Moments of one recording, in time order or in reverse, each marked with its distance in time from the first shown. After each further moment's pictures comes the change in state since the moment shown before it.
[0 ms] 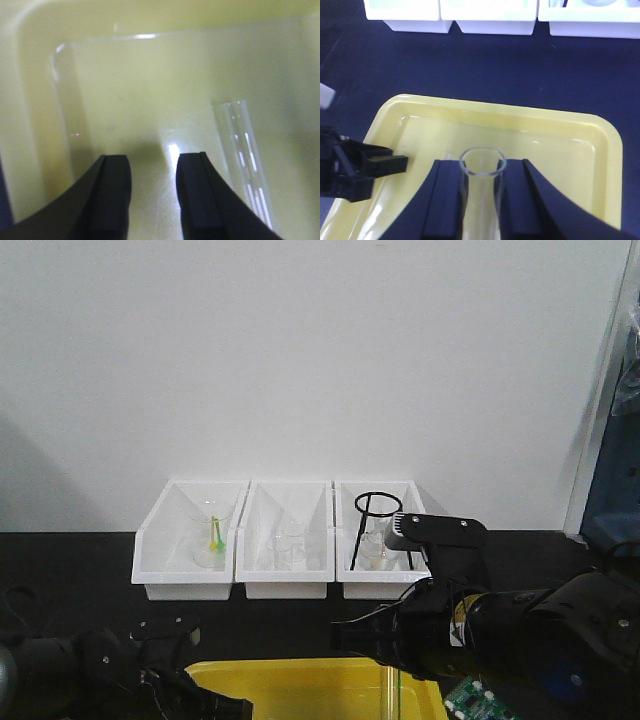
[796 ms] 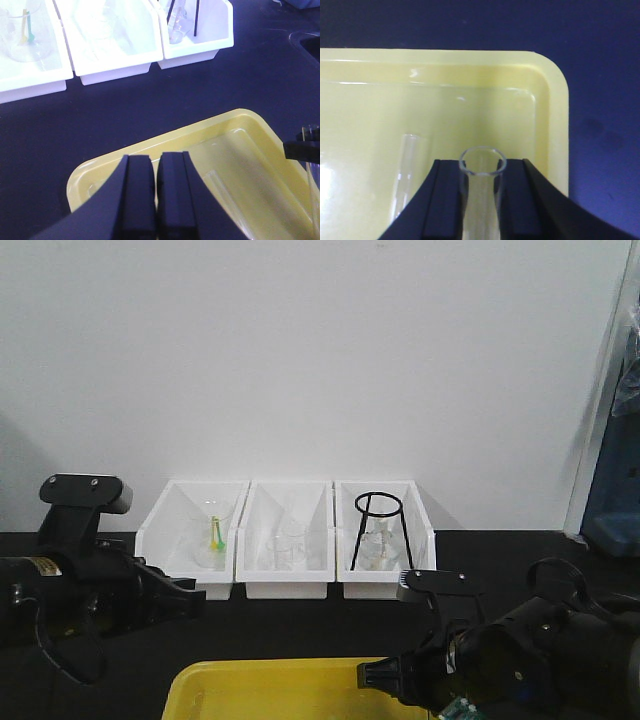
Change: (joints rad) left arm 0.000 -0.482 0.000 0.162 0.000 0.001; right arm -0.105 0.219 -0.004 -0.028 0.029 0.021
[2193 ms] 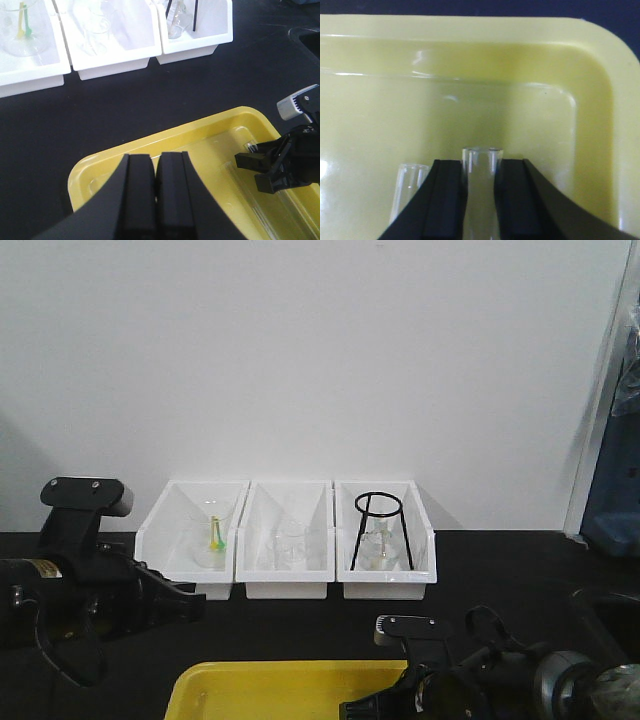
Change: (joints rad) left arm 0.000 0.000 0.000 0.000 0.012 -0.003; right arm 0.000 0.243 -0.008 0.002 -0.188 0.005
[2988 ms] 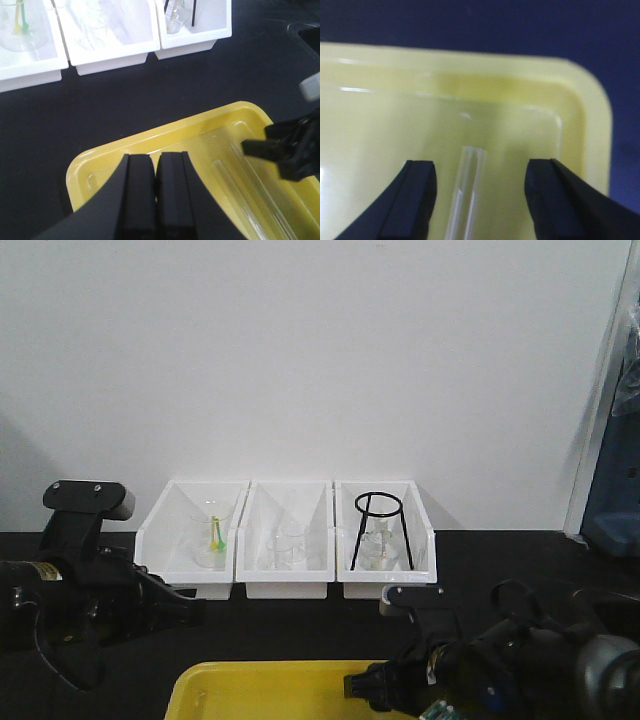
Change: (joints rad) left arm 0.000 0.000 0.000 0.000 0.027 0.000; right arm 0.000 -0.148 0.000 -0.022 0.060 -0.033
